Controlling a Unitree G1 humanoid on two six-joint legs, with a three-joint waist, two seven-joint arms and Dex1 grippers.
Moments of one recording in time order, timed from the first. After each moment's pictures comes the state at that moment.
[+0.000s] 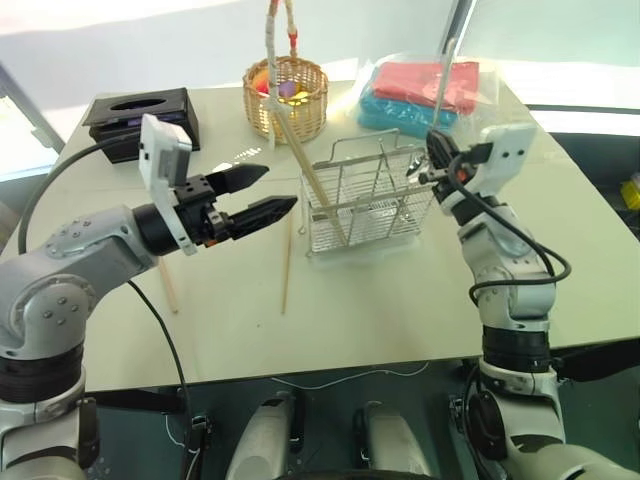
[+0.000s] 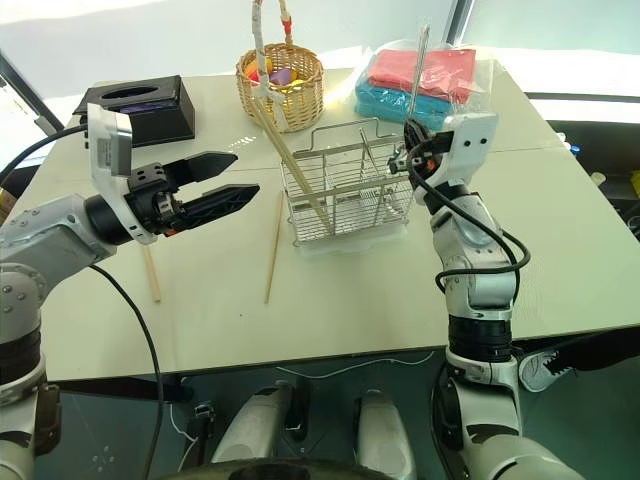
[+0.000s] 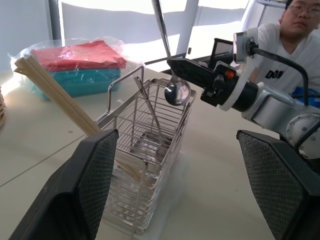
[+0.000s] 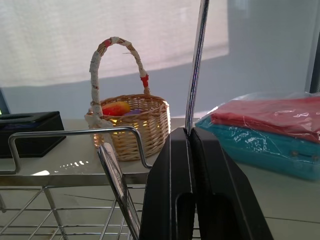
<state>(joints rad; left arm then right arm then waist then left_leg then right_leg) -0.48 0.74 0.23 -0.48 -1.10 0.87 -0.50 -0.52 -0.24 -0.18 -0.12 0.32 0.32 0.23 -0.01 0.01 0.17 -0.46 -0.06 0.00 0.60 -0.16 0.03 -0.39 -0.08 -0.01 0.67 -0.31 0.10</state>
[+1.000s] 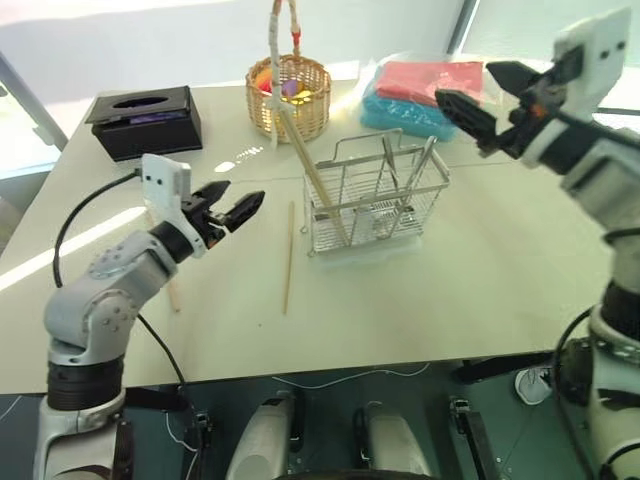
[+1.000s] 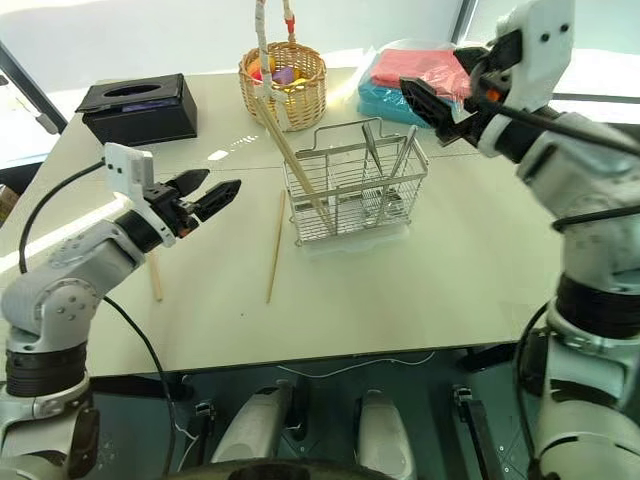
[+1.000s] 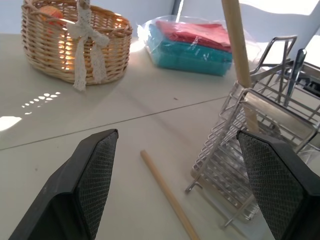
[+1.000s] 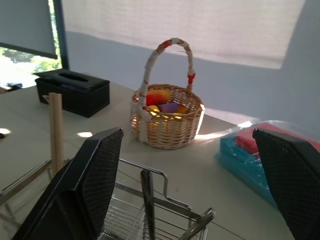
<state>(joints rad) -0.37 0.51 0.15 -0.35 -0.74 0.76 -0.24 -0.81 -0.83 -0.32 -0.37 0.80 1.12 0.47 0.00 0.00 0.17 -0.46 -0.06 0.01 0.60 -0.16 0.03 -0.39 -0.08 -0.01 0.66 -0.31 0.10</state>
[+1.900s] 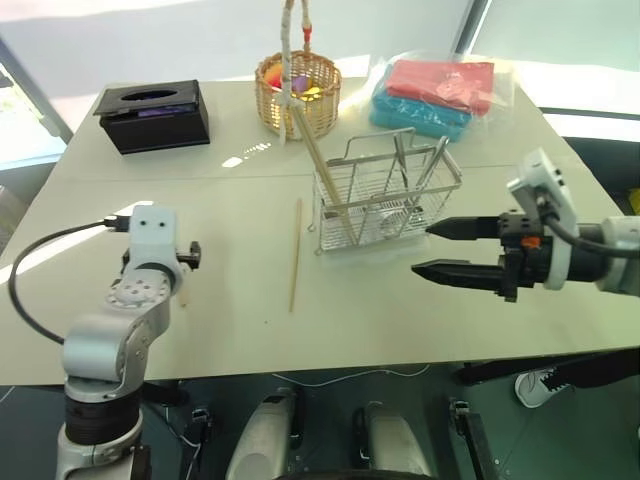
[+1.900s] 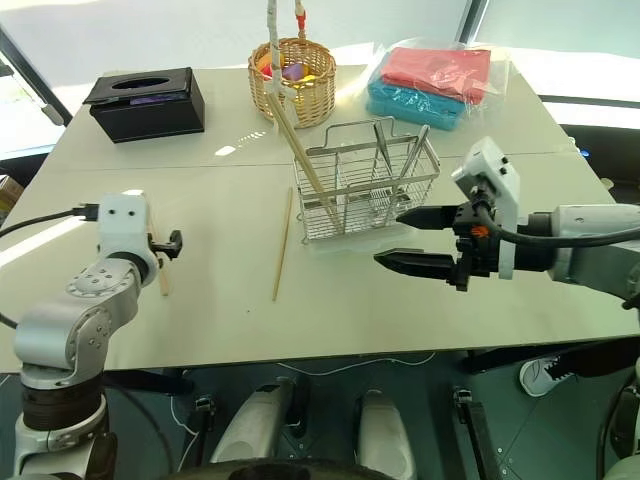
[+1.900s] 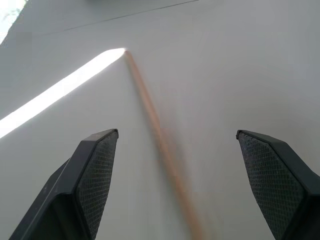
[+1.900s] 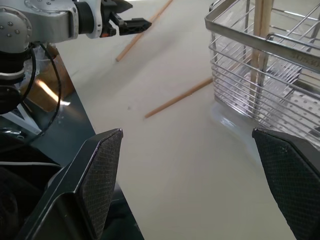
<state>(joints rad) -0.27 0.42 0.21 -0.58 -0.30 1.25 0.26 -0.47 -1.04 -0.30 -0.52 1.16 1.26 0.72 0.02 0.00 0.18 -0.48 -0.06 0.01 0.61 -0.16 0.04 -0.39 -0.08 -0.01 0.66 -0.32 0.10</state>
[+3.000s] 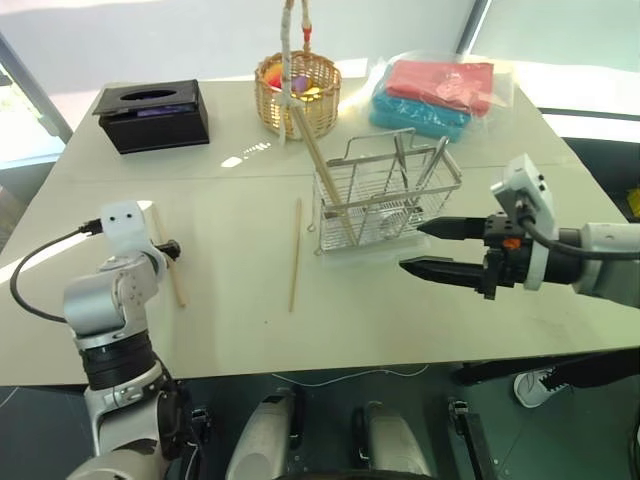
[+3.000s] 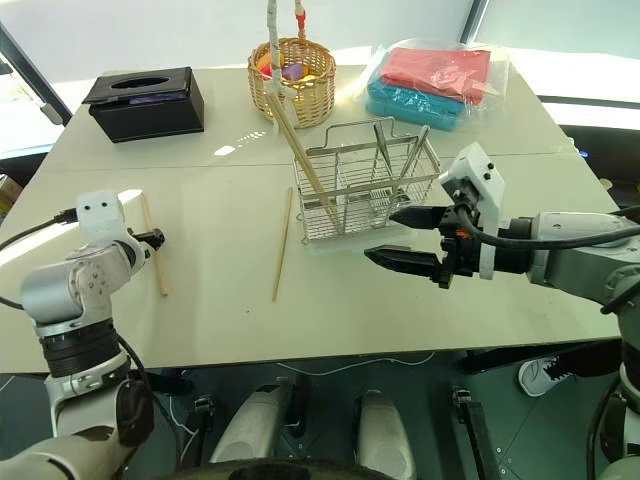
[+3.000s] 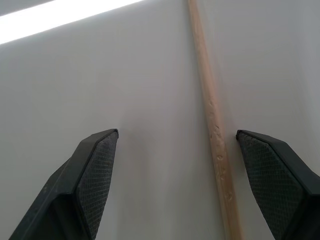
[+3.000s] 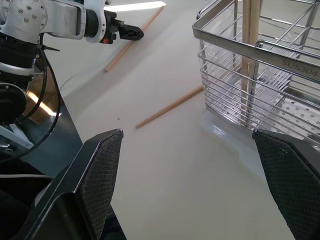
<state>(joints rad) -0.52 0.28 0.47 -0.21 -0.18 1.33 0.18 -0.45 -1.00 -0.29 -0.53 1.21 1.22 0.59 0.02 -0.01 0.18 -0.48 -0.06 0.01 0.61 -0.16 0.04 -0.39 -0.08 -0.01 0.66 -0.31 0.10</state>
